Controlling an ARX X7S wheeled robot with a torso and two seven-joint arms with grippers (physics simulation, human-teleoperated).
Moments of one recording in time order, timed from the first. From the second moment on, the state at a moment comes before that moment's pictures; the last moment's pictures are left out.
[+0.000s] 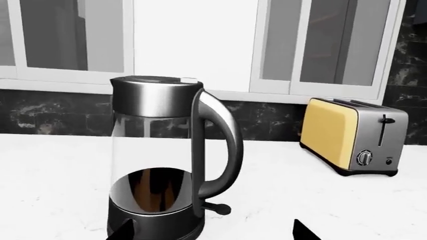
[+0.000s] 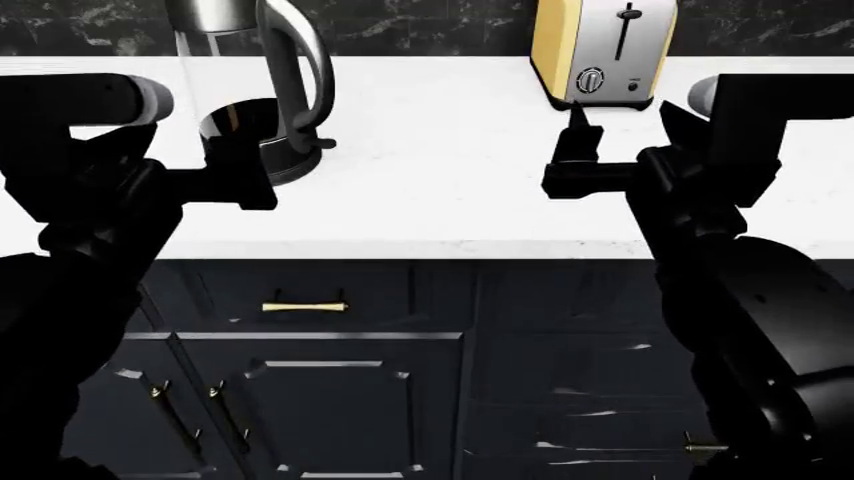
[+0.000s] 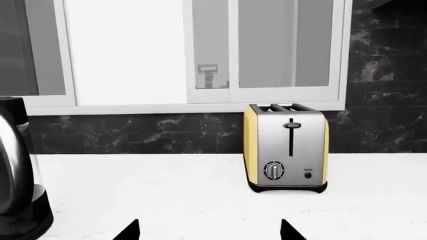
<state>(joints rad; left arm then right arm) -0.83 -0.24 -0.22 0.60 -0.51 -1.35 -0.06 0.81 0.20 0.04 -0.46 0.39 1.08 0.13</state>
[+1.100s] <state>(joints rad) -0.81 -0.25 -0.22 0.59 -0.55 -1.32 -0.08 0.79 0.22 0.02 -0.45 0.41 1.04 0.13</state>
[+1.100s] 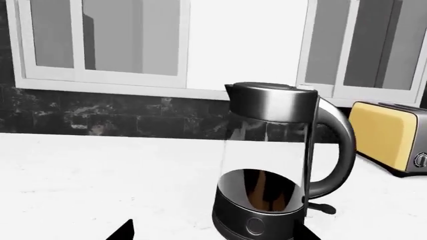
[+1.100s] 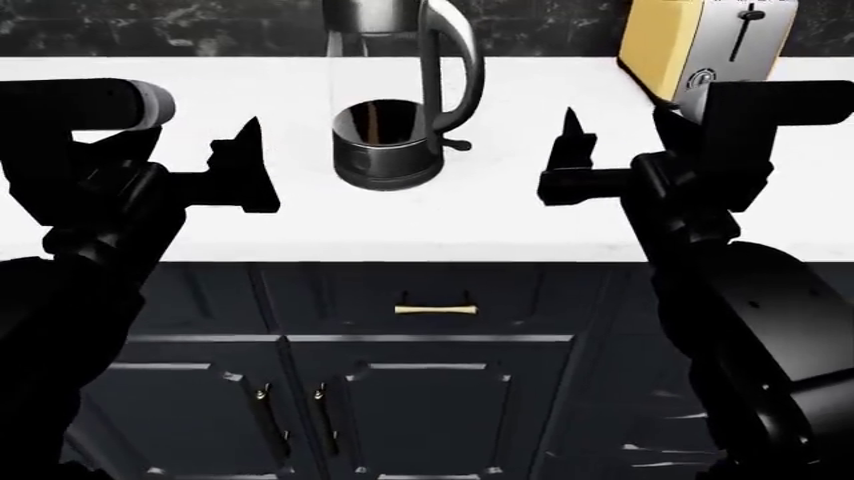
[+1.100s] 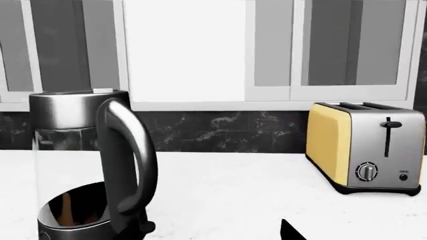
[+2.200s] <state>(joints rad) -0.80 -0.26 -0.22 0.59 -0.58 -1.31 -0.10 0.80 0.23 0.01 -0.42 0.44 1.05 0.16</state>
